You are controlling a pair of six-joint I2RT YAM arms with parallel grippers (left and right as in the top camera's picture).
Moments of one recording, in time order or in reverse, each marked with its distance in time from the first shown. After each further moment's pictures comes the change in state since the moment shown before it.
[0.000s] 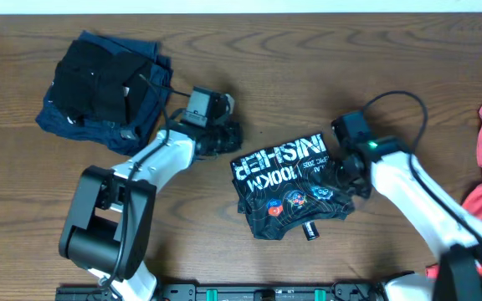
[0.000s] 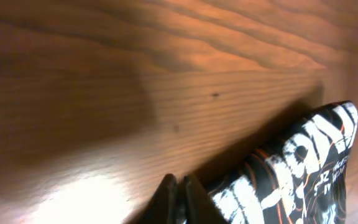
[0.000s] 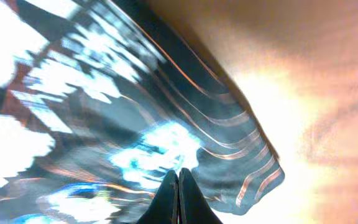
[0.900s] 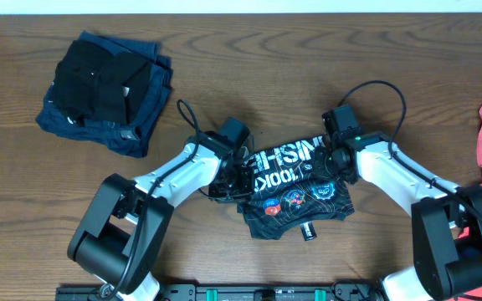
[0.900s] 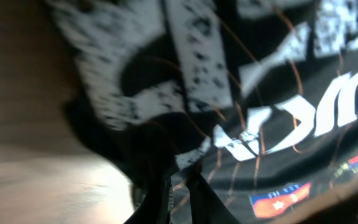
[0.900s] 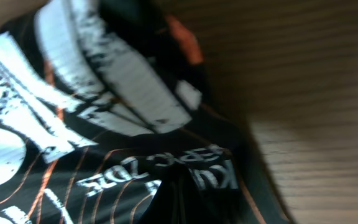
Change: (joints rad) left arm -0.201 -0.020 -0.038 -0.418 -0.015 -0.085; right arm -0.005 0.215 -0.004 0.253 0.018 -0.146
